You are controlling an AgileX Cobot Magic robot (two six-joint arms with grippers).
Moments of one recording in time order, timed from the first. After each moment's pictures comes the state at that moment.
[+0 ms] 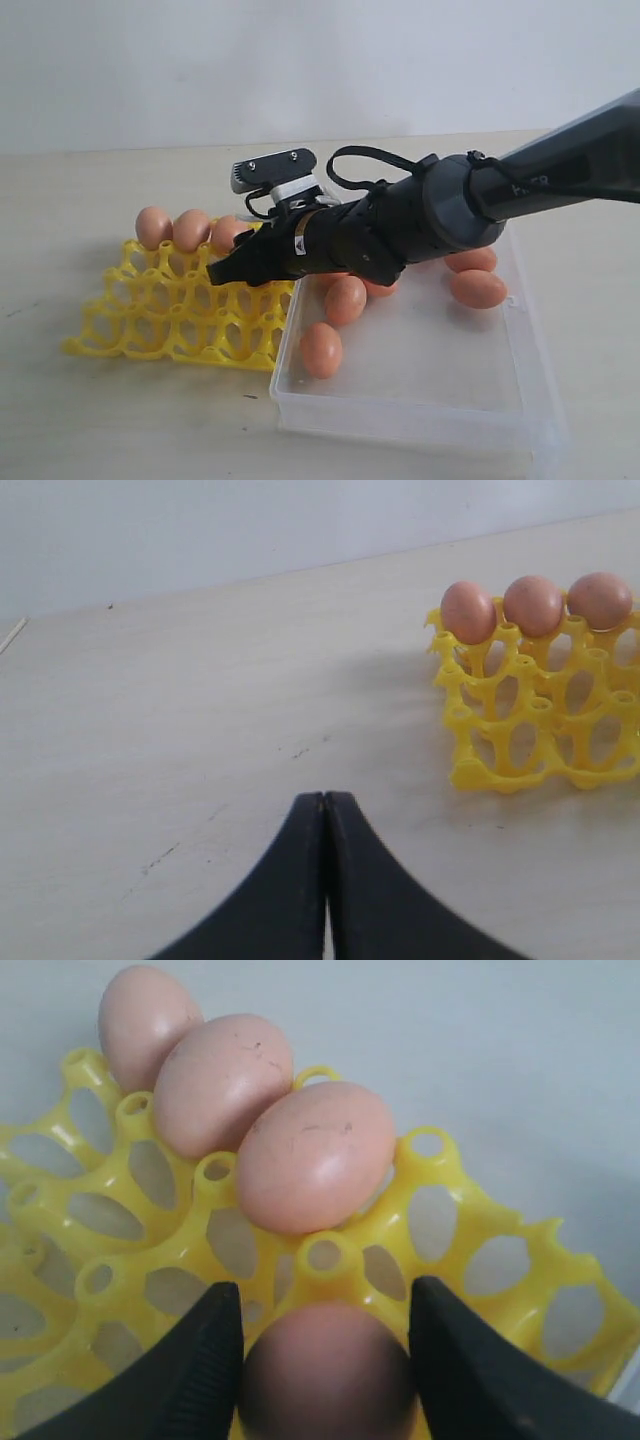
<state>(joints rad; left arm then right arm) -0.05 0.01 0.00 0.10 0.38 0.03 0.70 2.13 -1.22 -0.23 -0.14 0.39</state>
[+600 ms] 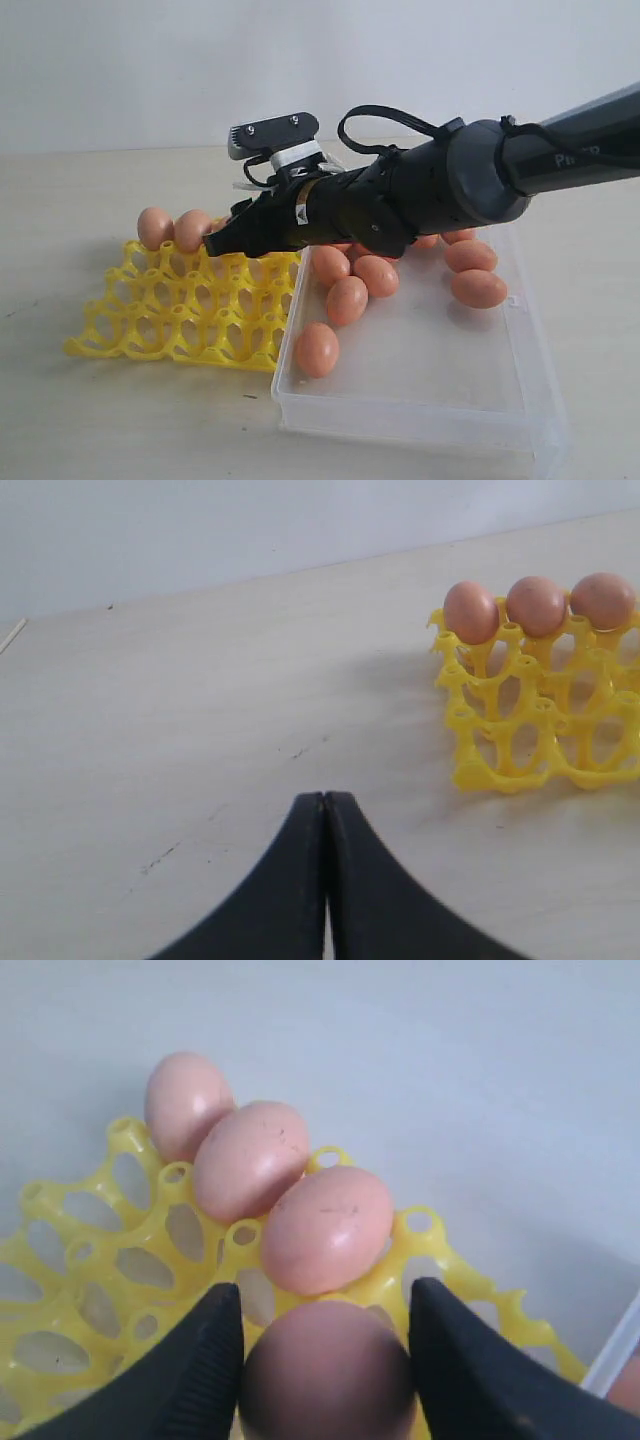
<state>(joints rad) -0.05 0.01 0.00 0.10 0.38 0.03 0.70 2.05 -1.23 -0.23 -0.09 0.37</state>
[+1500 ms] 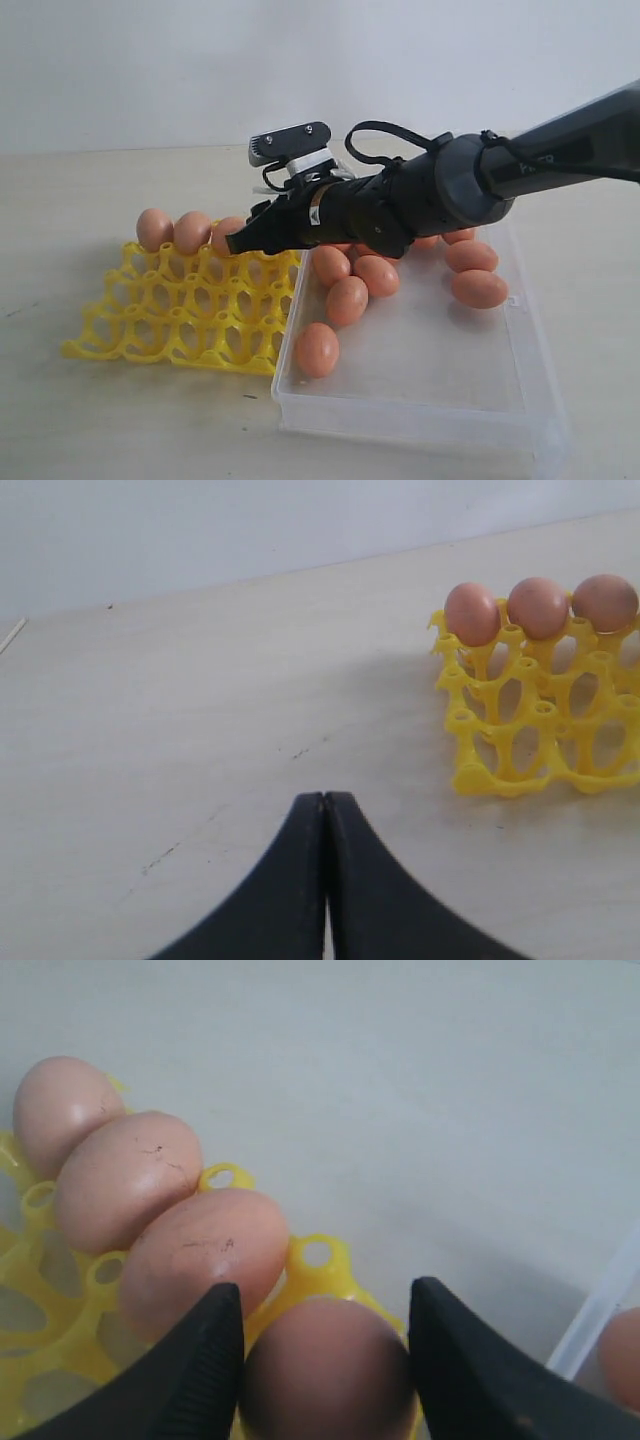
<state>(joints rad) -0.05 0.01 0.00 0.10 0.38 0.03 0.64 2.15 -1.28 -0.23 -0.15 0.33</state>
